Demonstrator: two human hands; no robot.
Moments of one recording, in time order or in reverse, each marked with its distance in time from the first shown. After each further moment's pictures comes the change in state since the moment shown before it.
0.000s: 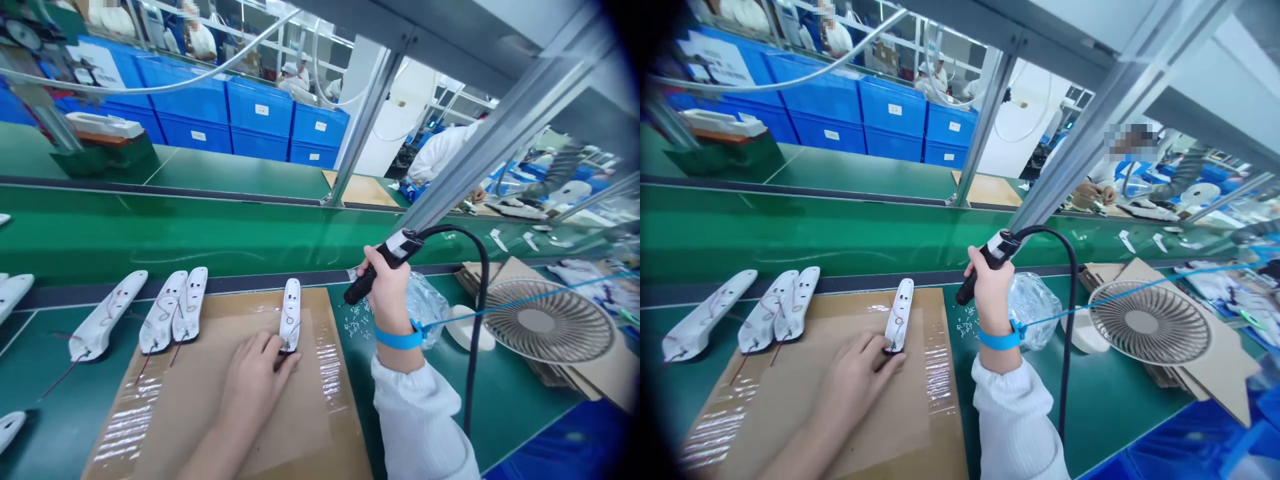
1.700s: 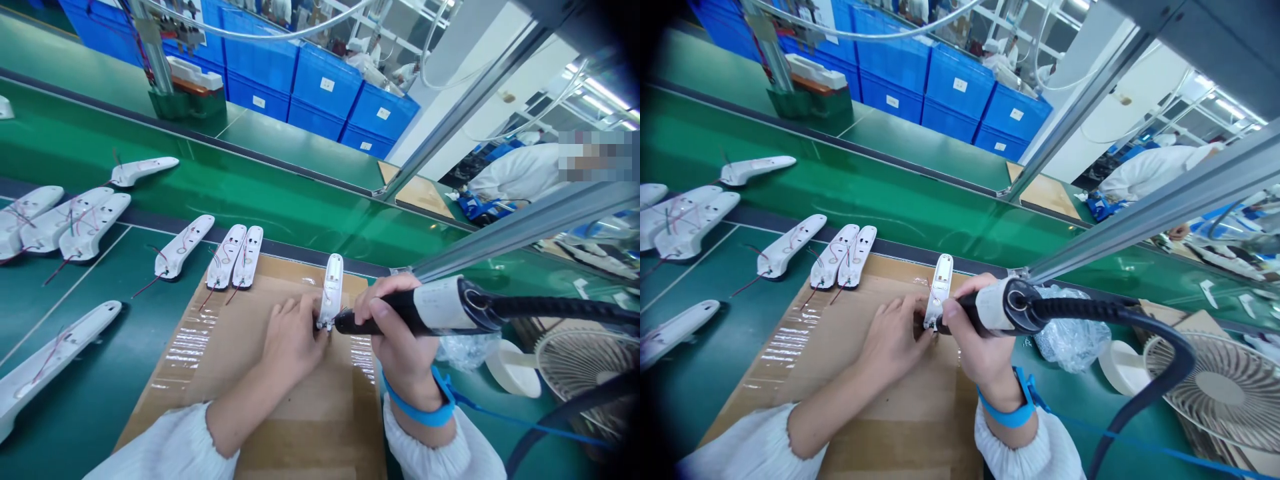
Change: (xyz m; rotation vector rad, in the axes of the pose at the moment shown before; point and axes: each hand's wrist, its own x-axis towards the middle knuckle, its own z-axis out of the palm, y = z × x) left_hand 0.017 0.025 -0.027 -0.236 -0.279 -0.423; right_hand -0.115 -0.022 0.029 -0.046 -0.556 -0.149
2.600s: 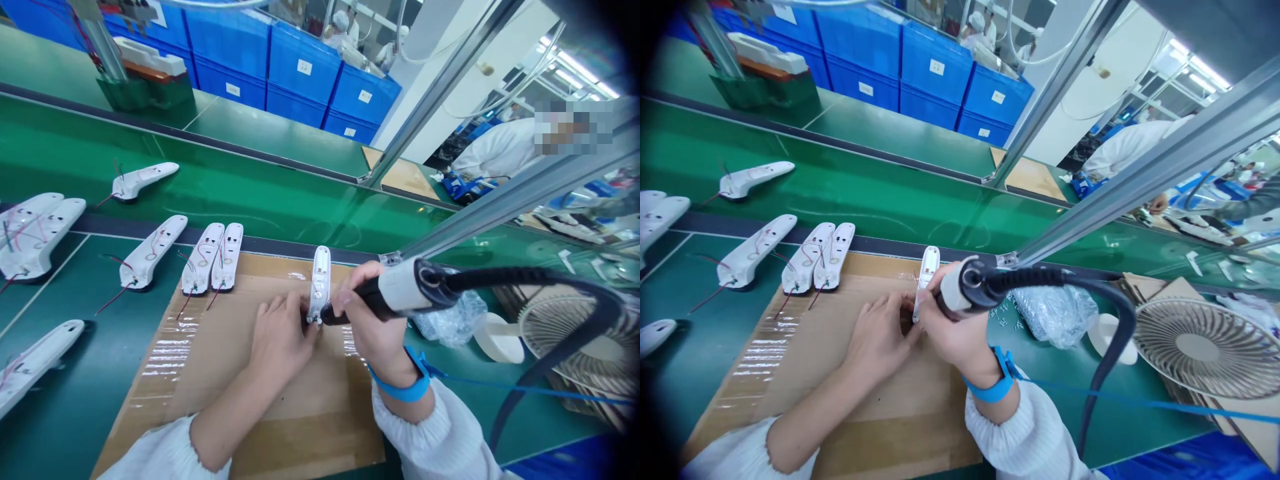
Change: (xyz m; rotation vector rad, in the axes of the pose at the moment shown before) left_hand 0.001 0.005 -0.007 0.073 -0.069 -0.027; right_hand -0.002 0.017 0.009 0.027 -0.005 0.014
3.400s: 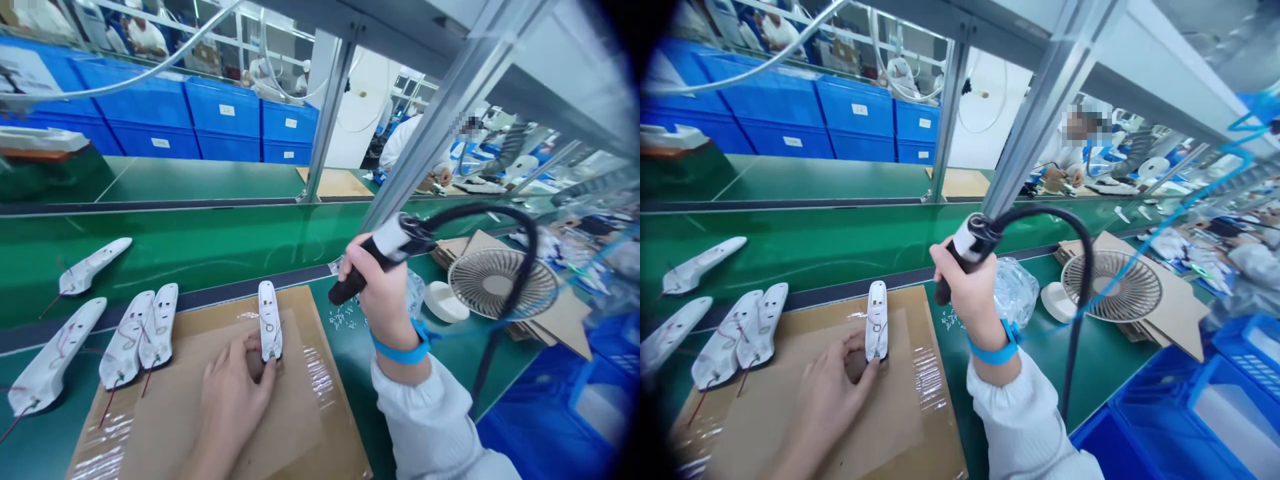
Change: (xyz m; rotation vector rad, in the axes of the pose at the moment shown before) left_hand 0.011 -0.049 0.022 0.035 0.124 0.086; right_hand 0.056 -0.033 -0.081 0.027 0.351 -0.041
